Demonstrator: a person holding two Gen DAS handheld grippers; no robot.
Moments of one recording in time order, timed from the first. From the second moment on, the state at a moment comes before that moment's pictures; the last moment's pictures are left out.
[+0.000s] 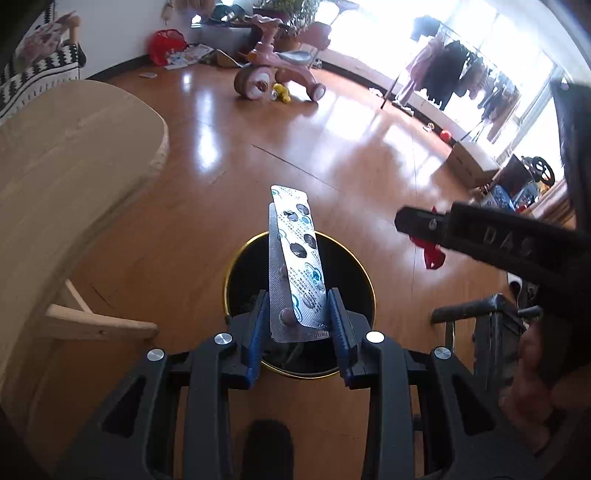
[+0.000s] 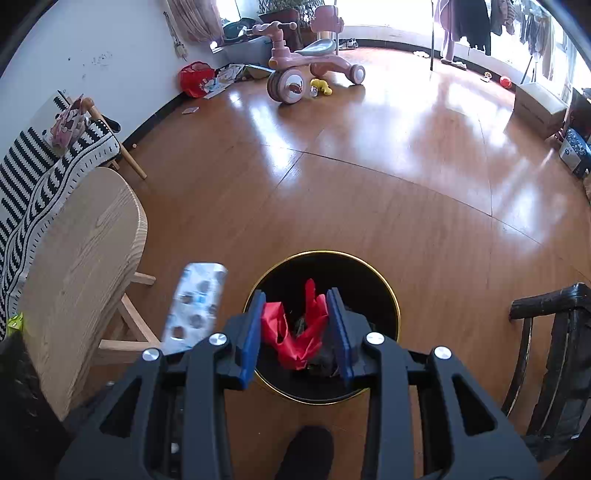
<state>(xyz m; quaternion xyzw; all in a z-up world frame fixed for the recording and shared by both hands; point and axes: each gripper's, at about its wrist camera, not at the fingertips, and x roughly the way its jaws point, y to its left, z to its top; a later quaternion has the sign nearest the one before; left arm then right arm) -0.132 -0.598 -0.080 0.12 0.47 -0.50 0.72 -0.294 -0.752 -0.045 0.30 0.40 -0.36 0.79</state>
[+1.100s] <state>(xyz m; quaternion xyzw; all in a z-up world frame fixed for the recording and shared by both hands) -0.039 -0.469 -0.037 0.11 0.43 -0.44 0.78 -0.194 -0.674 0.000 0.24 0.37 -0.28 0.85</state>
